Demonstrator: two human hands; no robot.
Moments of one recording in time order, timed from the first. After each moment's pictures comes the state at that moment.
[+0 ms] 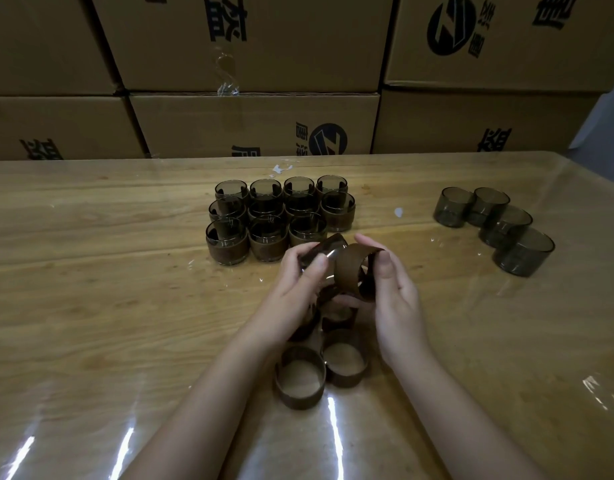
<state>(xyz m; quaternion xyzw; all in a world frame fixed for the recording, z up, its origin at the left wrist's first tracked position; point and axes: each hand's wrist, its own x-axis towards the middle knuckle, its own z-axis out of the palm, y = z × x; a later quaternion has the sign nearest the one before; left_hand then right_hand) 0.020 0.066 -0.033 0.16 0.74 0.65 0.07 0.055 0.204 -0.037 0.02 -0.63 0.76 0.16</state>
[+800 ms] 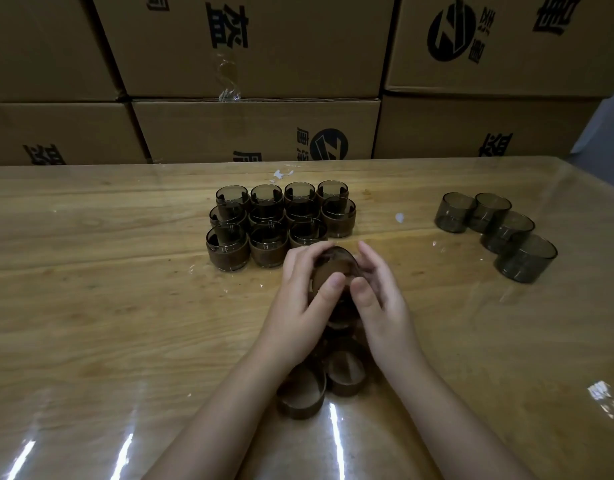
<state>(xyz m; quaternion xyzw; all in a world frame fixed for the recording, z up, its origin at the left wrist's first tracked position) 0.028 0.076 -0.034 0.24 0.78 0.57 -0.10 0.061 0.202 -0.035 0.06 -0.73 0.67 0.15</state>
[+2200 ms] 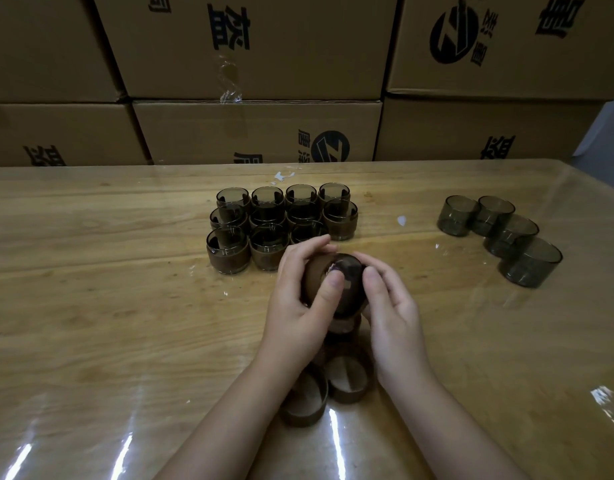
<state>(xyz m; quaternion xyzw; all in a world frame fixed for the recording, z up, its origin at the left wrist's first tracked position) 0.037 0.083 -0.022 0.23 0.71 0.64 -0.19 0.057 0.197 -0.039 0.01 -0.64 0.74 0.18</state>
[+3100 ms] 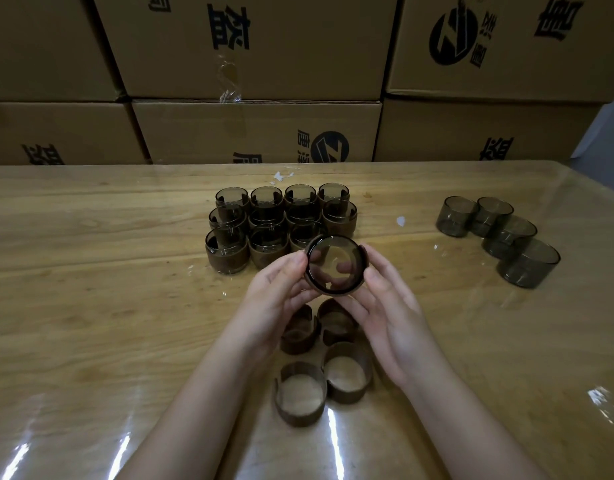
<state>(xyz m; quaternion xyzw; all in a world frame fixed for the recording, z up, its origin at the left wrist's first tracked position) 0.014 0.057 -0.023 0.13 0.57 0.81 0.11 0.052 0.208 -0.029 0.03 -0.49 0.87 0.05</state>
